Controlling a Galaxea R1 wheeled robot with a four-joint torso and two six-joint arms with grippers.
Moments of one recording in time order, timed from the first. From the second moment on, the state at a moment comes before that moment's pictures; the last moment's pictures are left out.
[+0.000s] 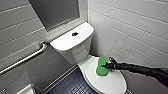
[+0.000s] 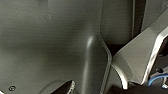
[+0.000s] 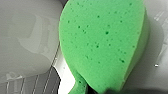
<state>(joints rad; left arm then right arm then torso) 1.41 2.70 -2.09 0.15 0.02 -0.05 -0.30 2.61 -1.95 0.29 -0.23 0.38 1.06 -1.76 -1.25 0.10</state>
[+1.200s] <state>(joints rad) 1.41 2.73 -2.13 0.15 0.02 -0.05 -0.47 2.28 -1.67 0.31 -0.05 0.38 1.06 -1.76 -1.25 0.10</state>
